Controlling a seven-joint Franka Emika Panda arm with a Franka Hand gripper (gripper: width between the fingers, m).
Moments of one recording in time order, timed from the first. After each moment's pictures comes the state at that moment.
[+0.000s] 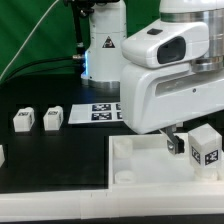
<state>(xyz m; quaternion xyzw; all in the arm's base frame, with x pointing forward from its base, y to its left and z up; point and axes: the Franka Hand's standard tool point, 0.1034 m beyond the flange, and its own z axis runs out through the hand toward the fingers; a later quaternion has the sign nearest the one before) 0.642 0.103 0.088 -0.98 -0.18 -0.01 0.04</state>
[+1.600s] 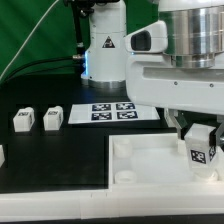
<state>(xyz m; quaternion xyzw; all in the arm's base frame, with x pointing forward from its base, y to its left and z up) 0.635 0.102 0.087 -0.92 0.38 -0.02 0.04</state>
